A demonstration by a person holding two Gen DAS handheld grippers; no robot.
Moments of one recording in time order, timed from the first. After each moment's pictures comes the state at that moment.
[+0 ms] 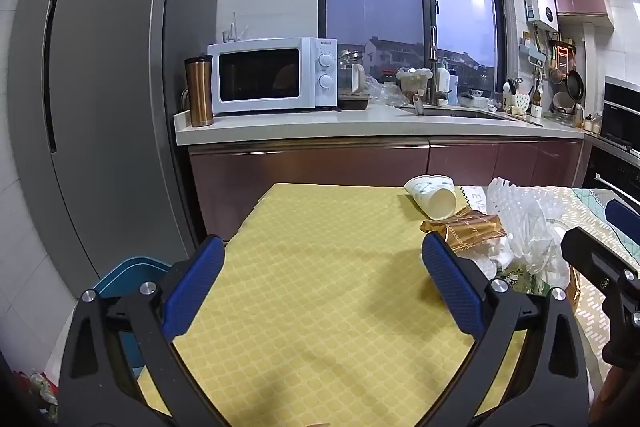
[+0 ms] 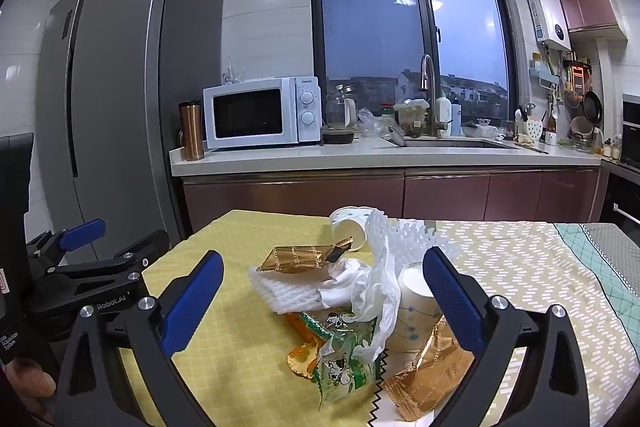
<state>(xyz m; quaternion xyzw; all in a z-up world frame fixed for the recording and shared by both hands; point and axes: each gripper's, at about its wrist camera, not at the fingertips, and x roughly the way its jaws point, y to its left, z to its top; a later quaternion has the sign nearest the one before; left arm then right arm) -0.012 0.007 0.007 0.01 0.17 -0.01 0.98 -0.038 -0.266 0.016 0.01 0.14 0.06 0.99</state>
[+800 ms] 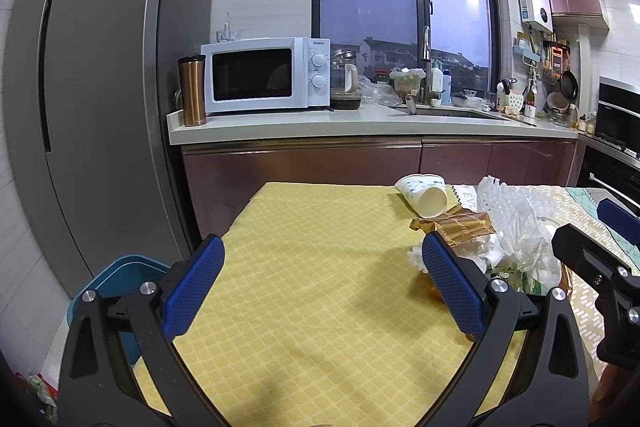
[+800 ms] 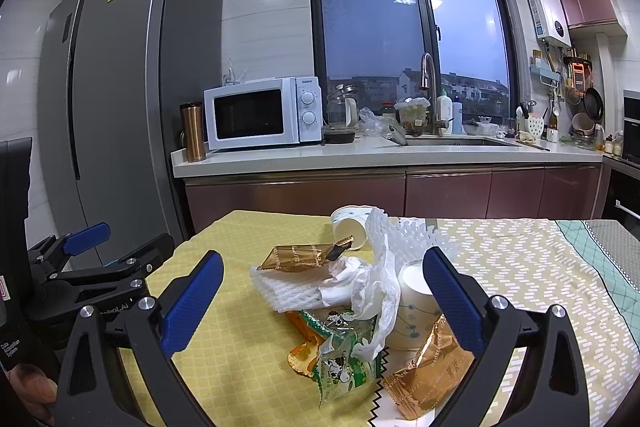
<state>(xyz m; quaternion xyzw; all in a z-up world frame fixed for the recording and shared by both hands) -0.013 -0.001 0.001 0.01 0.17 -0.02 0.98 -0.039 -0.269 0.016 0.02 0.15 0.06 0.99</state>
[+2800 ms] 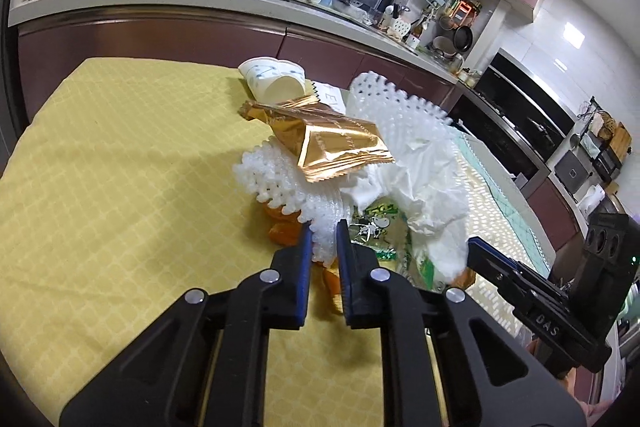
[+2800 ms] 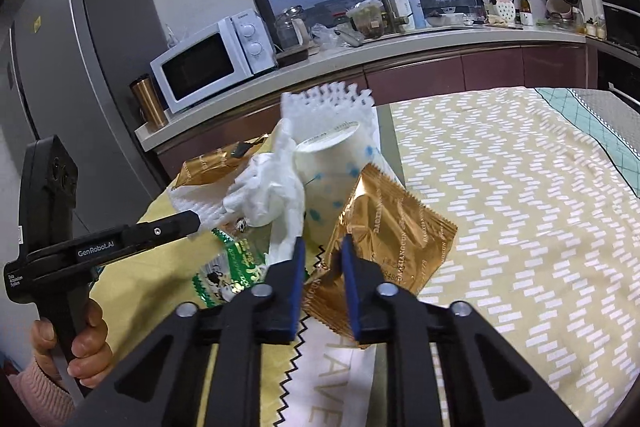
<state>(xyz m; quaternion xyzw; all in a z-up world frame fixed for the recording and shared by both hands) 0.101 -0.071 -0.068 -0.10 0.37 -0.30 0.87 -0.029 -0.348 -0.042 0.14 0.29 0.05 0.94</state>
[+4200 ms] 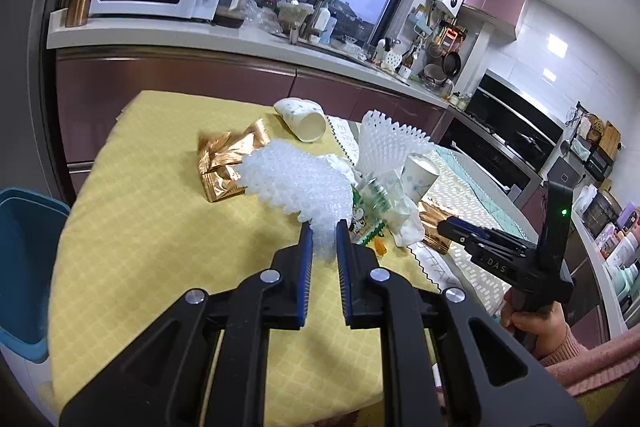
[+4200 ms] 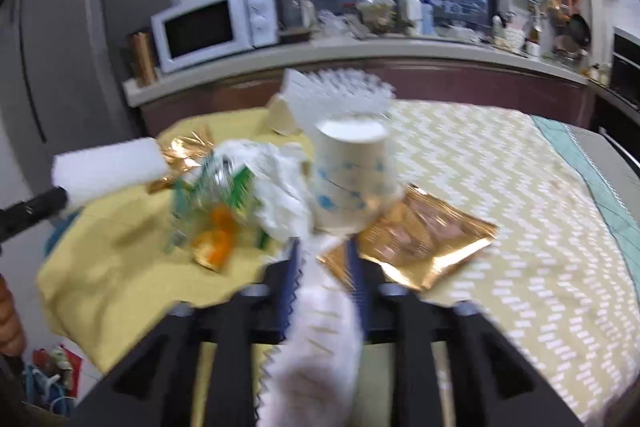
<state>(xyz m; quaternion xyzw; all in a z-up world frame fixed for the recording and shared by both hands) 0.026 0.036 -0.043 -0.10 0.31 -0.30 0.90 -0.027 -0.324 -0.040 0.05 0.31 0.03 0.95</state>
